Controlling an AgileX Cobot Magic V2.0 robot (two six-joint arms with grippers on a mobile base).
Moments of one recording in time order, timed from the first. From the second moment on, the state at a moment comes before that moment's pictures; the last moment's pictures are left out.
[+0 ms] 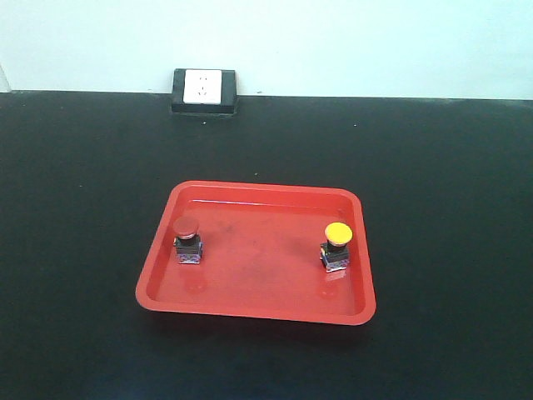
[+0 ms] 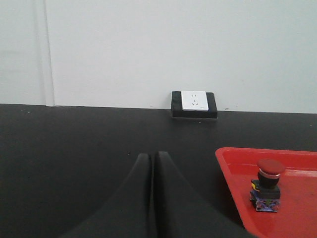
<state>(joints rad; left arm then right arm) 0.01 -0.01 0.02 0.00 0.04 -0.09 -0.05 -0.01 0.03 0.02 0.06 -0.12</state>
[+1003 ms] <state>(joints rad) 0.01 -0.01 0.02 0.00 0.04 -0.09 -0.05 -0.01 0.03 0.02 0.06 -0.12</state>
